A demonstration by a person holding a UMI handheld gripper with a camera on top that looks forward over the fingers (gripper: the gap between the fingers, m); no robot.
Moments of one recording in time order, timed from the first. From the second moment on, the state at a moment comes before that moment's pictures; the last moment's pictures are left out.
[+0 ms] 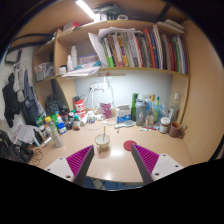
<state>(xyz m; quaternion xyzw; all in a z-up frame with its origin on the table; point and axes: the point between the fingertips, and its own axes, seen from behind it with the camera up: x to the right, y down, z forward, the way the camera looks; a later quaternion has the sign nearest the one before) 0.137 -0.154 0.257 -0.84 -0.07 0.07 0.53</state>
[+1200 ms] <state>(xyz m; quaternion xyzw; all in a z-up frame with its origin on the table) -0.326 0.015 0.077 -0.77 -0.20 0.16 0.59</state>
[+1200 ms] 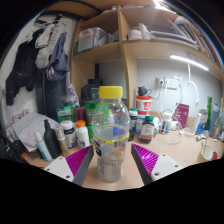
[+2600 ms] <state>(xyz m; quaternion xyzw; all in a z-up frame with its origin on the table) -0.112 0.113 0.185 -0.41 0.56 0.71 0.13</state>
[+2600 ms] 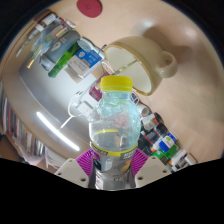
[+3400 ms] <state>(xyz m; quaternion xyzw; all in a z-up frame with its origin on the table) 0.089 0.138 0.375 -0.67 0.02 0.18 0.72</state>
